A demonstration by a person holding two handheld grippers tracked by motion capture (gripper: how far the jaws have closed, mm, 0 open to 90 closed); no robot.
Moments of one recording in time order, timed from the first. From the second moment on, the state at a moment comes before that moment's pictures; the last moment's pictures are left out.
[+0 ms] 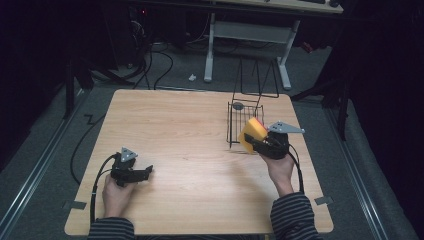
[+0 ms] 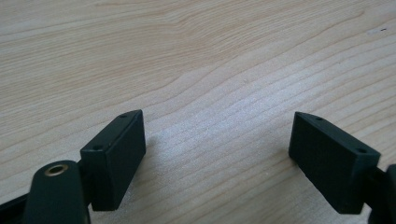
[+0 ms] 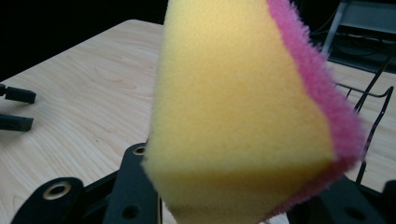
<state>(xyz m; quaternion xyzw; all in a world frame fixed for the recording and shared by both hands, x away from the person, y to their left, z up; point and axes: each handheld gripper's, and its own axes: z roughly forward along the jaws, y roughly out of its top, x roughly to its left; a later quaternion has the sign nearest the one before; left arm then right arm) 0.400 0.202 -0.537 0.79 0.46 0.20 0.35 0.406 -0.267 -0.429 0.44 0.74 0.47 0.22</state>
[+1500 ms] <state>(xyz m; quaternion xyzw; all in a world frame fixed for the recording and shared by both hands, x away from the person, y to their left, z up) 0.400 0.202 -0.537 0.79 0.46 0.20 0.35 0.480 -0.261 -0.451 0.50 0.72 0.40 0.27</state>
